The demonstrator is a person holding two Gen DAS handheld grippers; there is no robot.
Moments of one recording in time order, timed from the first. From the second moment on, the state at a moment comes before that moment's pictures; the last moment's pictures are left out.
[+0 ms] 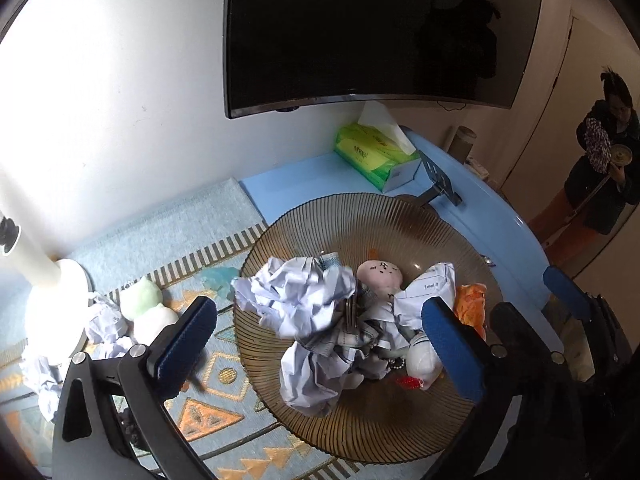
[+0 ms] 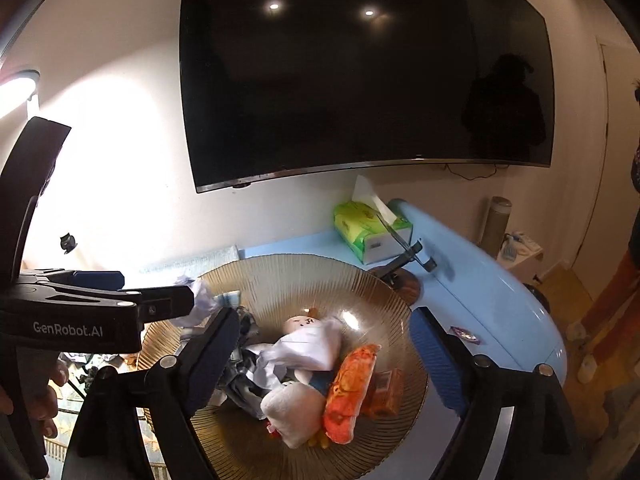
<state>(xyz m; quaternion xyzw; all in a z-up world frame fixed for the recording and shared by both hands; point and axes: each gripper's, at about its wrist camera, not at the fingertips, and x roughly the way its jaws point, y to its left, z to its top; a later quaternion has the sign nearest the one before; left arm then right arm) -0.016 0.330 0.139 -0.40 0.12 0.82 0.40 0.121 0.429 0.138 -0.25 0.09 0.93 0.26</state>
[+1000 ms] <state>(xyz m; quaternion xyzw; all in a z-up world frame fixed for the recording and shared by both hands) -0.089 0.096 0.120 -0.44 -0.04 0.88 0.16 0.022 0.297 0.132 -0.31 0.05 0.95 -0.02</state>
